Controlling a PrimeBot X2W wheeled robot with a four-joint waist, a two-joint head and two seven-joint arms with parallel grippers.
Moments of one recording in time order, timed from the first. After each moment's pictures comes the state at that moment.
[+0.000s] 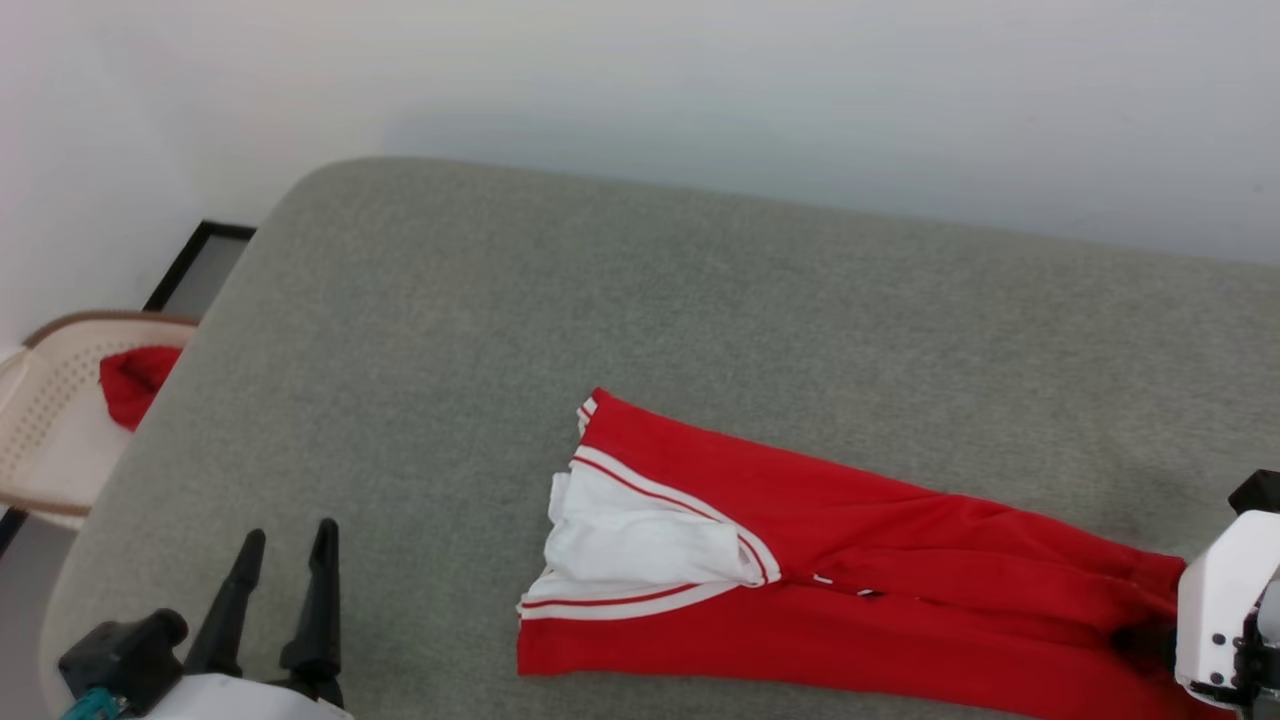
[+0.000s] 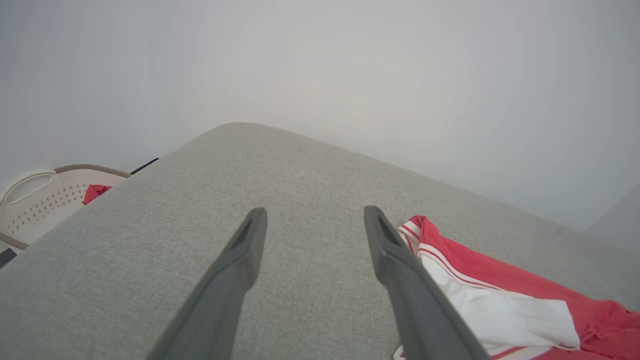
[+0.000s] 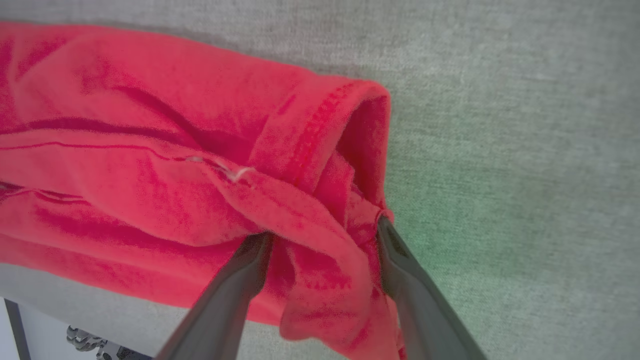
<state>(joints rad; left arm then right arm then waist) 0.04 0.44 -0.19 0.04 -0.74 0.08 -0.26 -0.25 -0.28 -0.19 0.30 0.41 0.13 1.10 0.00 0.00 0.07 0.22</state>
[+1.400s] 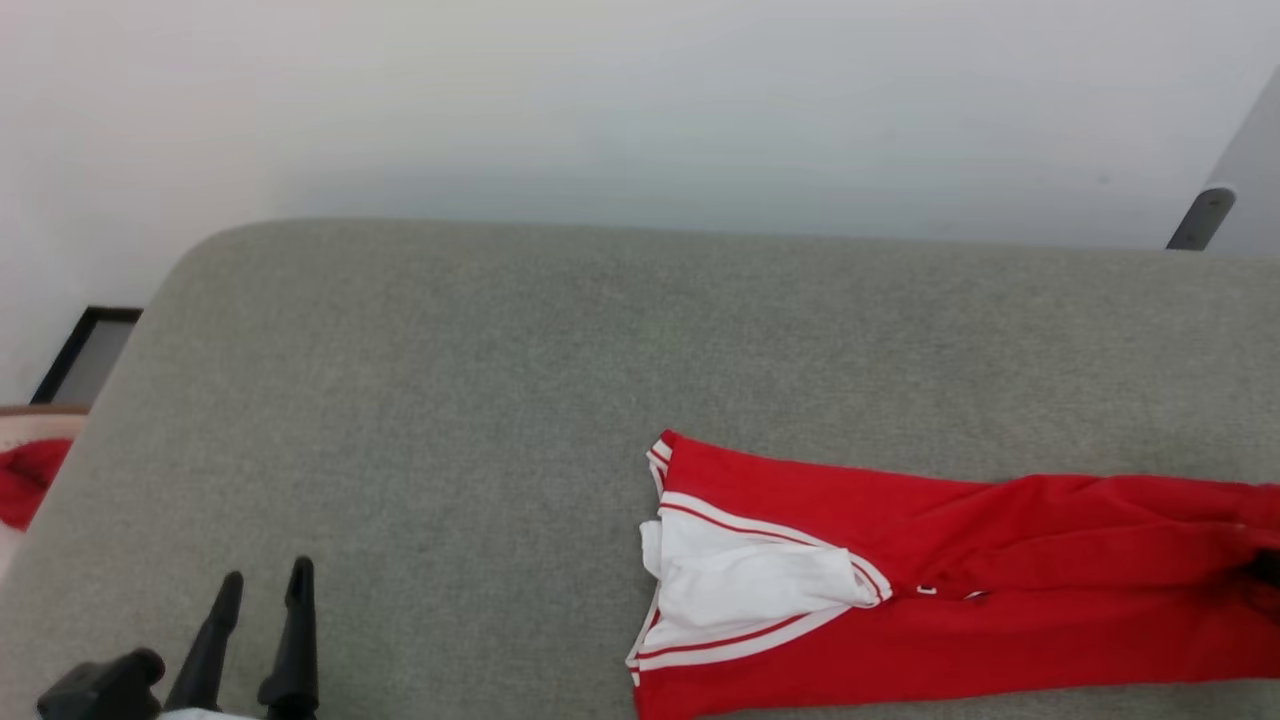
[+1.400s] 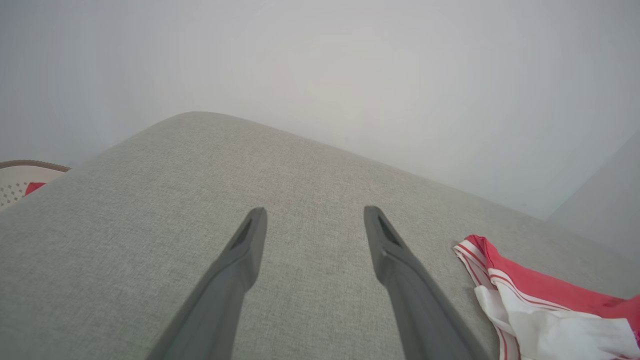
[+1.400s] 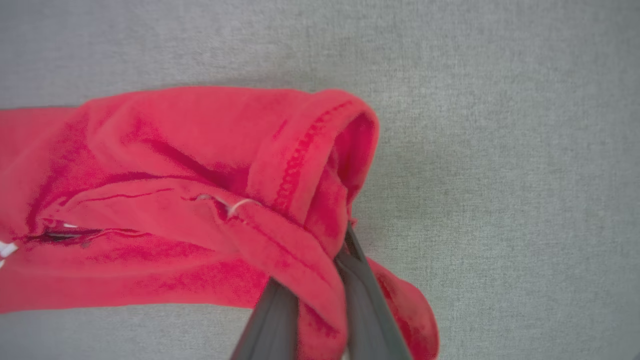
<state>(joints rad) 0.09 0.38 -0.09 0.09 -0.71 0.01 -0.25 -0.40 -0.50 -0.08 0.48 0.53 0.13 1.00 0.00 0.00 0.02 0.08</state>
